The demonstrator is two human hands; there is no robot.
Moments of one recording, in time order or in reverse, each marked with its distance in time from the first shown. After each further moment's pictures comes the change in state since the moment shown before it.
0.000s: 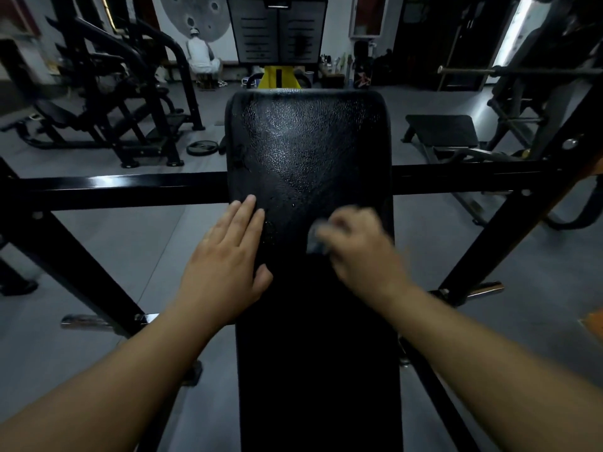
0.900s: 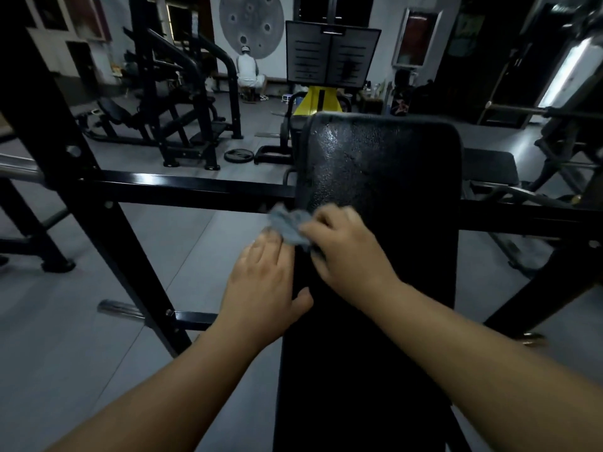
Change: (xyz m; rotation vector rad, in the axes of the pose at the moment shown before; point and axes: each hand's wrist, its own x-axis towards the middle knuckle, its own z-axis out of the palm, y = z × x) left_hand -0.022 -0.020 -0.006 -0.053 -0.086 -0.182; right_hand 0.072 -0.076 0.029 0.056 -0.092 -0.131
